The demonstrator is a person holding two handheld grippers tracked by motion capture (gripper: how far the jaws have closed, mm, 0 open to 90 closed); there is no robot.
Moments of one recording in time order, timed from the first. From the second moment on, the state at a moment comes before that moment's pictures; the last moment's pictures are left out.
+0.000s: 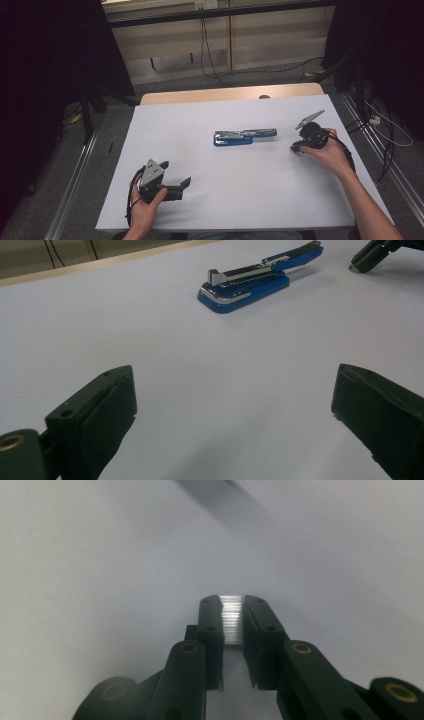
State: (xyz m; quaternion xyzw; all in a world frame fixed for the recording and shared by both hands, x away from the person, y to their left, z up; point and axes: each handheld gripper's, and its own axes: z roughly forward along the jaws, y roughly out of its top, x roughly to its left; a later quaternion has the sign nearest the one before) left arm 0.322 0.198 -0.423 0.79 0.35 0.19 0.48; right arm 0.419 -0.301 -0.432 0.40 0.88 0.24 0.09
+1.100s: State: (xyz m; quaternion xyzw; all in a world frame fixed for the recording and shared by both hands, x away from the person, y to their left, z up) left arm 0.324 0.202 -0.422 0.78 0.35 0.19 0.48; right arm 0.417 -0.298 -0.429 0.40 0.87 0.28 0.09
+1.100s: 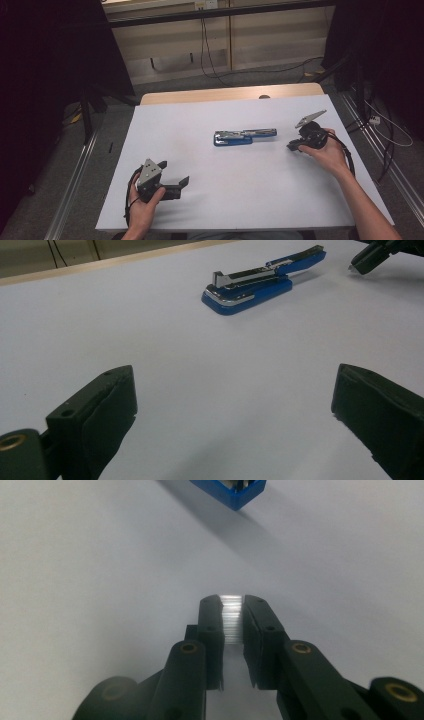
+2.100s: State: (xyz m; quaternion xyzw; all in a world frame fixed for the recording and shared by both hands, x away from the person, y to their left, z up) left arm 0.325 0.202 -0.422 0.78 0.35 0.19 0.48; right arm 0.415 -0.283 -0.414 0.37 0.85 0.35 0.12
